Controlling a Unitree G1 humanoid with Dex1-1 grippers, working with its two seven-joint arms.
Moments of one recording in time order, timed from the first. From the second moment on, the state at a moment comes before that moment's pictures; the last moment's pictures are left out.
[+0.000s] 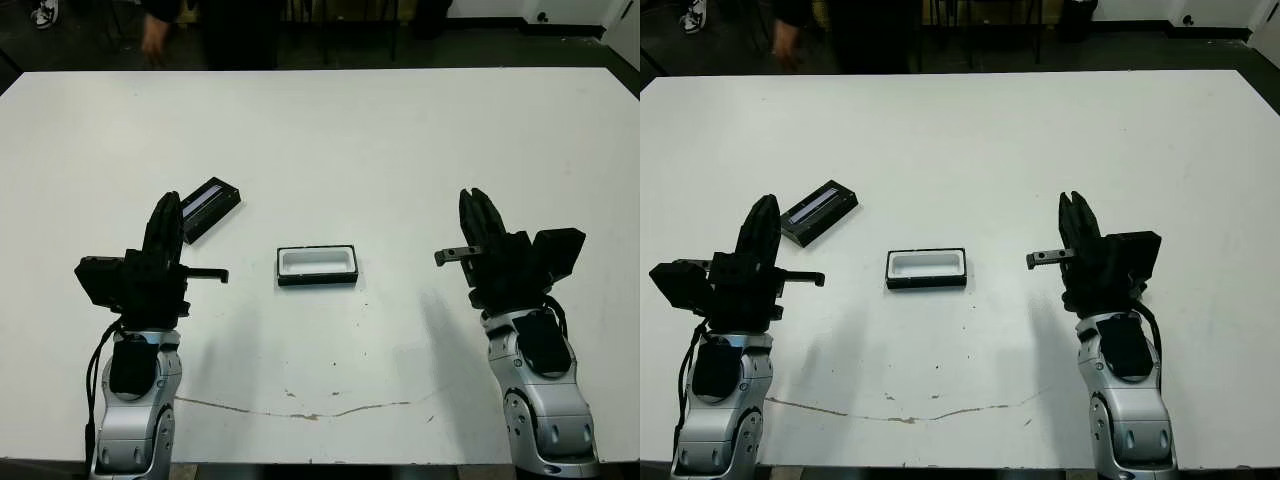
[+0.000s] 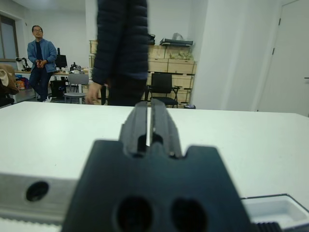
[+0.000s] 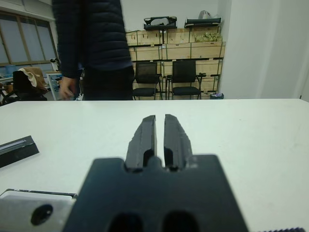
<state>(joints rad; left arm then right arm) 0.13 0.09 0.04 -0.29 -0.11 -0.17 -0.06 0.03 -0.13 -0.02 -0.37 0.13 0.14 0.10</state>
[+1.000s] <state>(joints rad) 0.13 0.09 0.04 -0.29 -0.11 -0.18 -0.06 0.18 -0.26 -0.18 -0.49 0.20 0.12 0.21</state>
